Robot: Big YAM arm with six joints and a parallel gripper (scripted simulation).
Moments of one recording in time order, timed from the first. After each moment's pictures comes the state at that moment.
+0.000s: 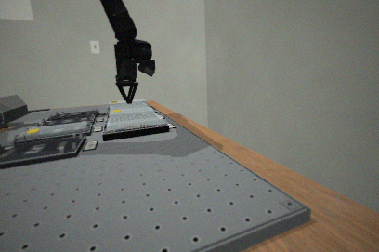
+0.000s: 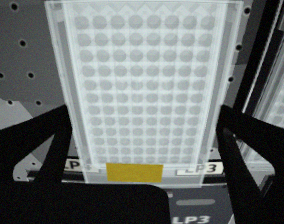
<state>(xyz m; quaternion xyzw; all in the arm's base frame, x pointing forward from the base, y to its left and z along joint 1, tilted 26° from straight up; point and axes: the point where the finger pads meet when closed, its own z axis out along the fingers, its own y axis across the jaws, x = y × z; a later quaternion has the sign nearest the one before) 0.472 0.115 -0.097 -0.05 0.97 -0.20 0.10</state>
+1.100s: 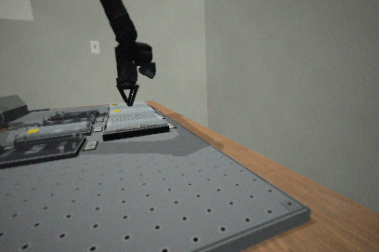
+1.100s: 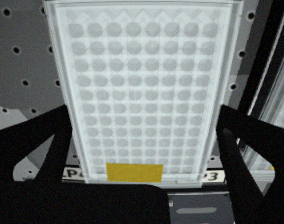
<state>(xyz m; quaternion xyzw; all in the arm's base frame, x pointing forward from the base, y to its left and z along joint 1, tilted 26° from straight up) 0.475 0.111 -0.105 -0.05 0.97 -0.20 0.10</state>
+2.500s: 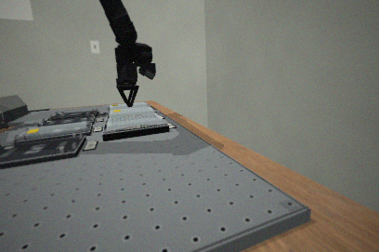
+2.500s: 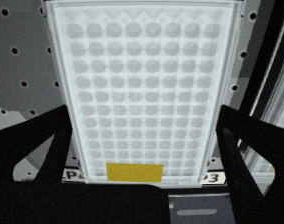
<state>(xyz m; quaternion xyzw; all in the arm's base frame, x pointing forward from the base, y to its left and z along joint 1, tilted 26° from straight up) 0.475 0.110 -0.107 -0.05 0.97 -0.20 0.10</state>
